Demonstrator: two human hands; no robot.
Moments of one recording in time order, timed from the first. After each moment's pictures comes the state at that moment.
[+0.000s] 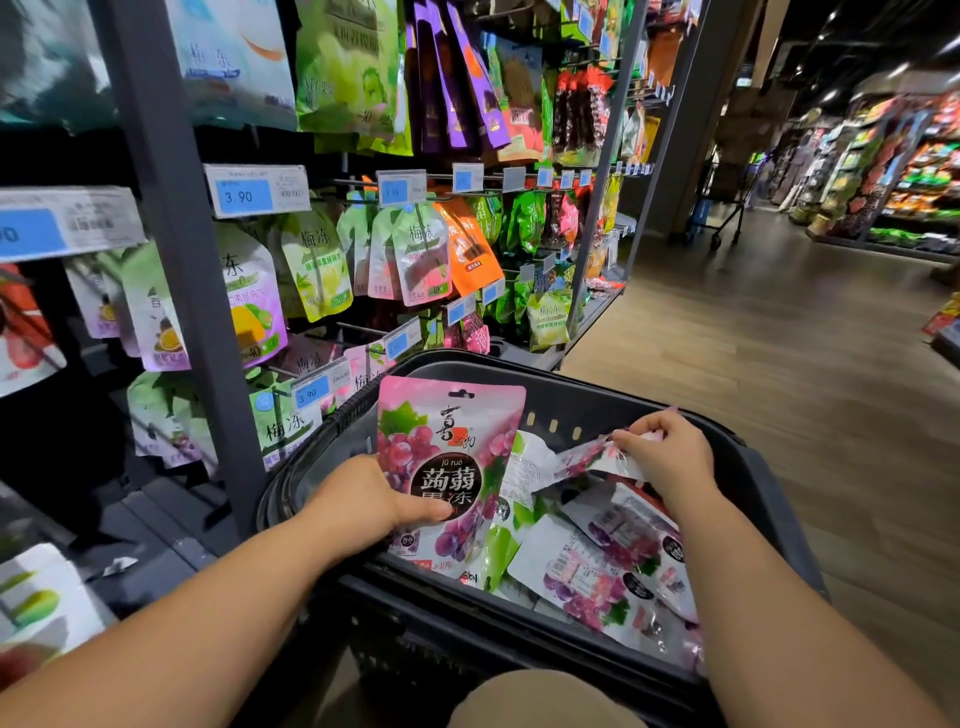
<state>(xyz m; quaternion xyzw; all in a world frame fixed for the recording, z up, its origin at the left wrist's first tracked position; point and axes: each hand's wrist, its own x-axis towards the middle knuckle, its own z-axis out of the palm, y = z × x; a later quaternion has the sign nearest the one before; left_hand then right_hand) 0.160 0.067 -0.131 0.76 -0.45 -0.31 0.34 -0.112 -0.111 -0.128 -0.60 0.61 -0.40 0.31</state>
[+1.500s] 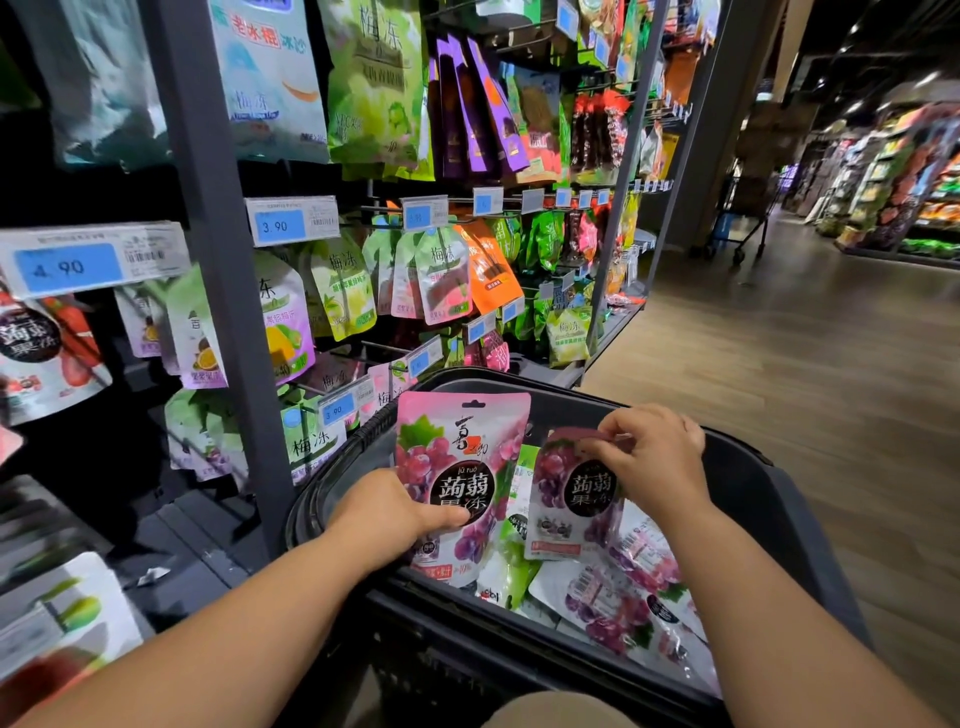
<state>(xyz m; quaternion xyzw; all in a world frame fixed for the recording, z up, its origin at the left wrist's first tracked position) 0.154 0.065 -0.129 0.81 -0.42 -0.25 0.32 -0.081 -0.078 -0.101 -0.81 0.48 -0.34 0.08</state>
